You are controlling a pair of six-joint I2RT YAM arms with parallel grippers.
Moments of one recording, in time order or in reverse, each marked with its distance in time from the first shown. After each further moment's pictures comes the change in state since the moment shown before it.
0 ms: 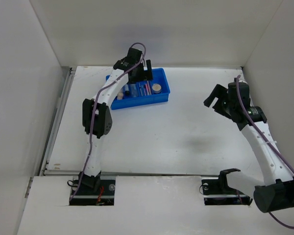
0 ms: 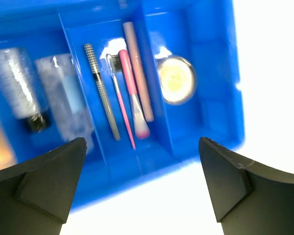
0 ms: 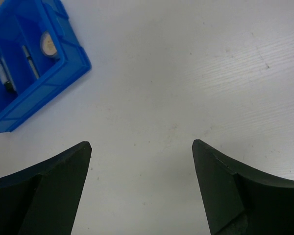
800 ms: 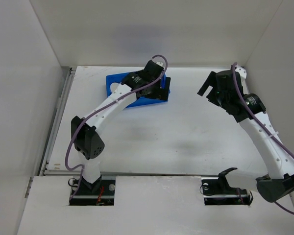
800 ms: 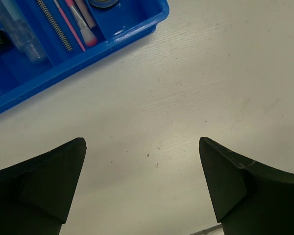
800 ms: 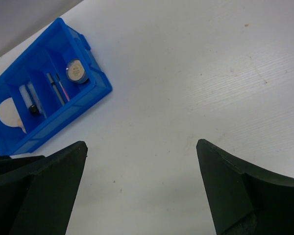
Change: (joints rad) left arm -0.314 -0.438 -0.340 -0.117 -0.171 0.067; right arm 0.251 0.124 0.351 -0.174 0.328 0.135
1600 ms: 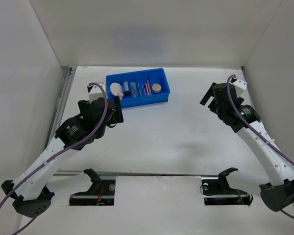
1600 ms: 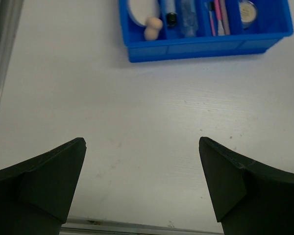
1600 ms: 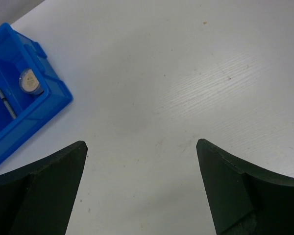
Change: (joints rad) left arm -0.079 -0.859 -0.599 -0.105 -0.505 -0.144; right arm 0.011 -0.101 -0.249 0.088 0.140 0.004
